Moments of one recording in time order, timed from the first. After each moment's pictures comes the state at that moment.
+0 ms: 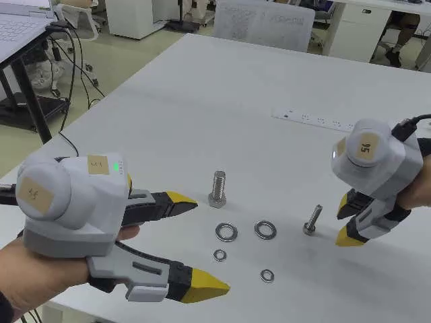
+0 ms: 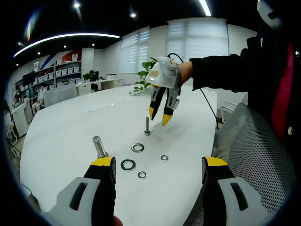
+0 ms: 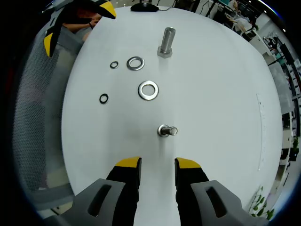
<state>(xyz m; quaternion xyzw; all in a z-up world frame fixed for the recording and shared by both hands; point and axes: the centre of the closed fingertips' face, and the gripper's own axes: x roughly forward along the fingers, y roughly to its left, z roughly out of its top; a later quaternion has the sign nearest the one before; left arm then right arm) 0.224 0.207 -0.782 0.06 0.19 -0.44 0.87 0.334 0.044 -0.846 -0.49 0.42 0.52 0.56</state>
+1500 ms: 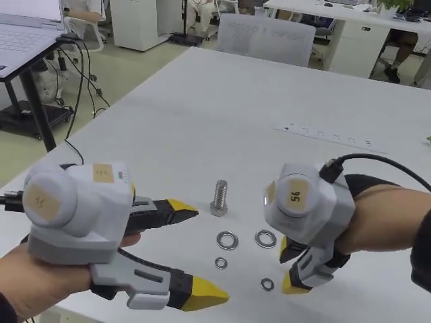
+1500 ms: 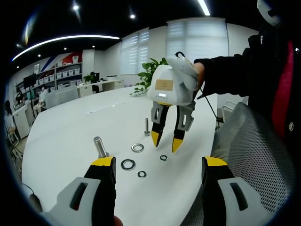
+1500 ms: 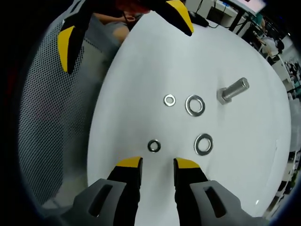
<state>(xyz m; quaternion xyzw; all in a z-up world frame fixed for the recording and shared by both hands) 0.219 0.209 -0.779 0.06 0.19 -0.44 0.88 0.258 0.127 -0.864 -0.51 0.38 0.60 0.48</state>
